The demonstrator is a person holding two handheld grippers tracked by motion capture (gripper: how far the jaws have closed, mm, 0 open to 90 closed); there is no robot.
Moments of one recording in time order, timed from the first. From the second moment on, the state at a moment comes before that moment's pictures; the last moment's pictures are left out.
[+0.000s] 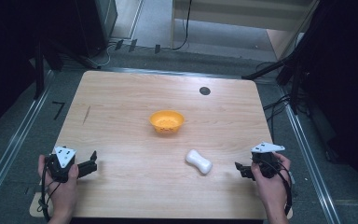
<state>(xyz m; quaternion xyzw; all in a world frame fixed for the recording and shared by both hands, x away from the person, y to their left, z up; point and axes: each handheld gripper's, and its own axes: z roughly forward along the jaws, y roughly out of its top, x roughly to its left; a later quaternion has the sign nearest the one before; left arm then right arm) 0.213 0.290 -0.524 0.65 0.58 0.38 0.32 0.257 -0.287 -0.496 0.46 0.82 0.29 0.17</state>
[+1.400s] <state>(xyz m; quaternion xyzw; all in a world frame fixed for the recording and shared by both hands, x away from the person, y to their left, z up) 0.213 0.288 -0.524 0.67 0.56 0.36 0.33 0.291 -0.199 -0.484 0.39 0.89 0.23 0.09</state>
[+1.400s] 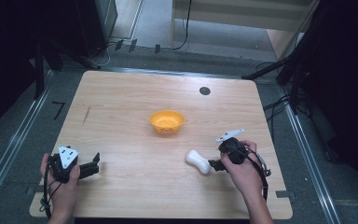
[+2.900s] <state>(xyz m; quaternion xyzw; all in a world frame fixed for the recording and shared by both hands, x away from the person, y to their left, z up) 0.214 0.289 -0.524 0.67 0.56 0.36 0.33 0.297 -0.145 -0.499 0.36 0.91 0.21 0.04</state>
